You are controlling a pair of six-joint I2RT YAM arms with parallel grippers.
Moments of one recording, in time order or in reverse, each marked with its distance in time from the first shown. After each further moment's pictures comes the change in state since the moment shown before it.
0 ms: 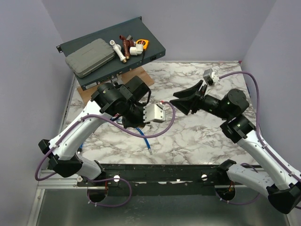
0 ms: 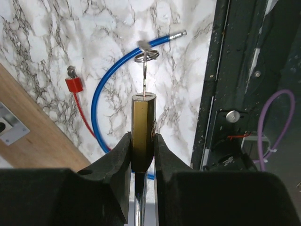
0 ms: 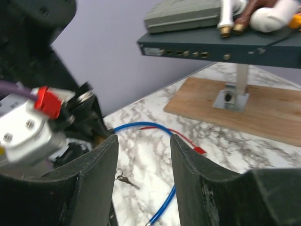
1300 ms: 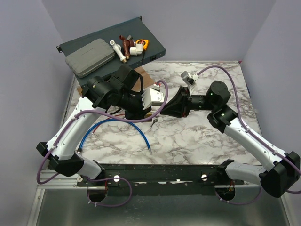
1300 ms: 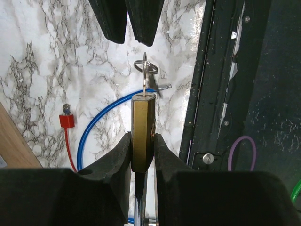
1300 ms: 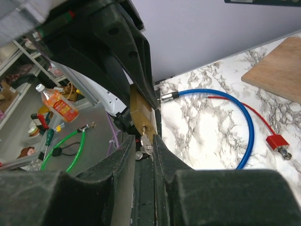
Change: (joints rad) left arm 0.132 0.006 0.097 0.089 0.282 -0.110; right arm 0.005 0.216 0.014 0.135 -0.465 0.148
